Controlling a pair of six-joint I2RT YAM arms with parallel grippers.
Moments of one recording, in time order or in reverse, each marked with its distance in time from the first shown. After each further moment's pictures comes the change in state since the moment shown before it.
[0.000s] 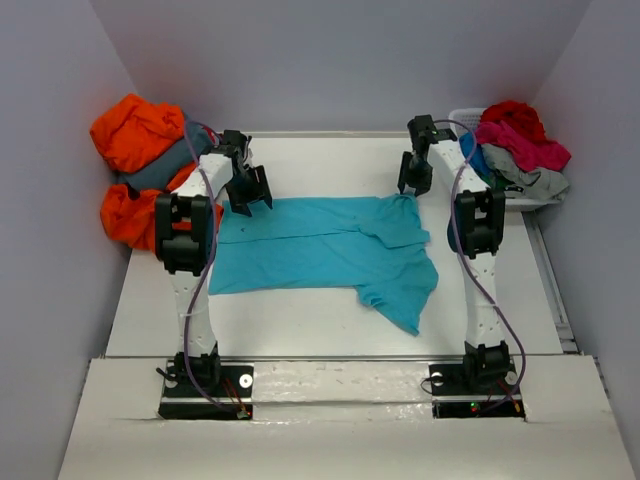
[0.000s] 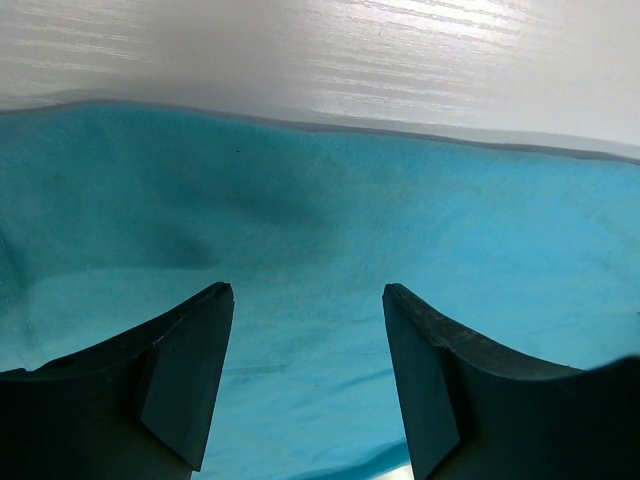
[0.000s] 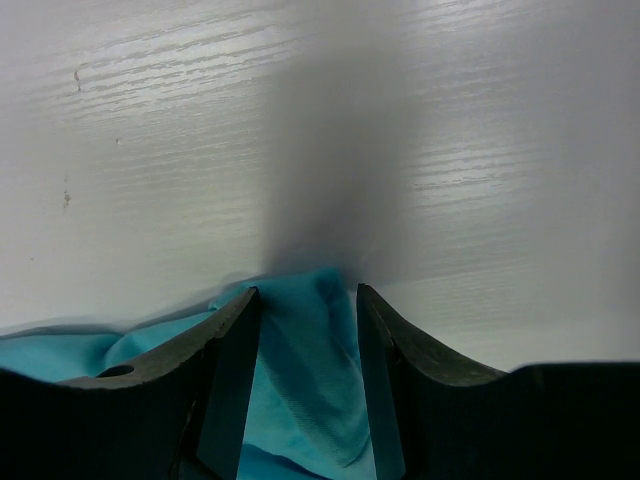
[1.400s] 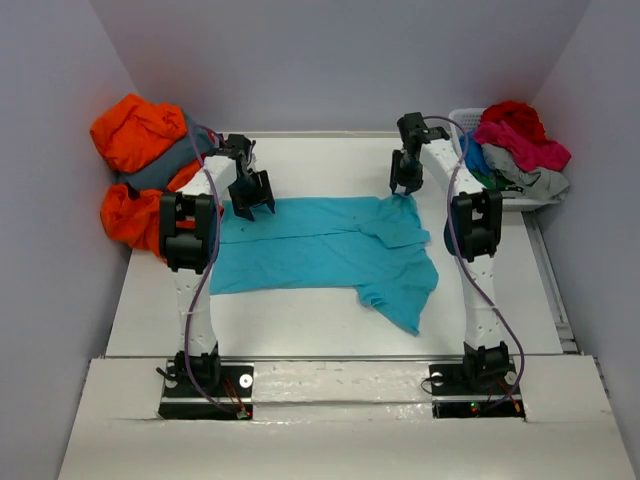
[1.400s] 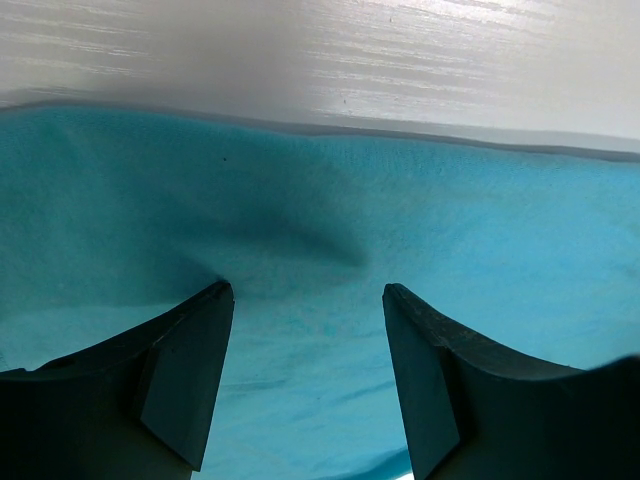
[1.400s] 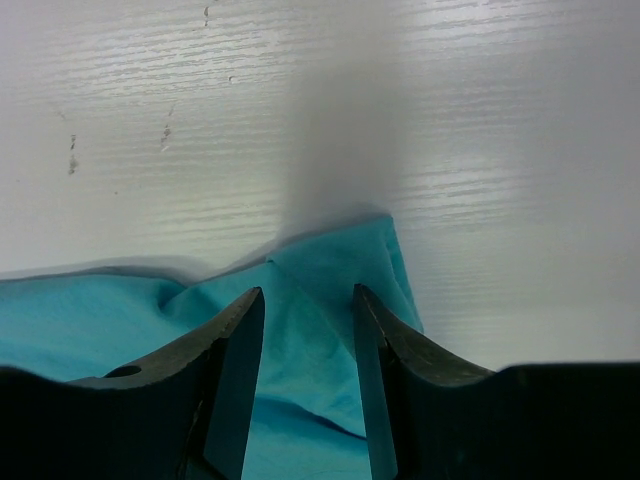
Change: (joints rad) left arm -0.013 0.031 -0.003 0.000 -0.001 0.000; right arm 0.060 -0.062 -0.029 0.007 -0.009 -0.026
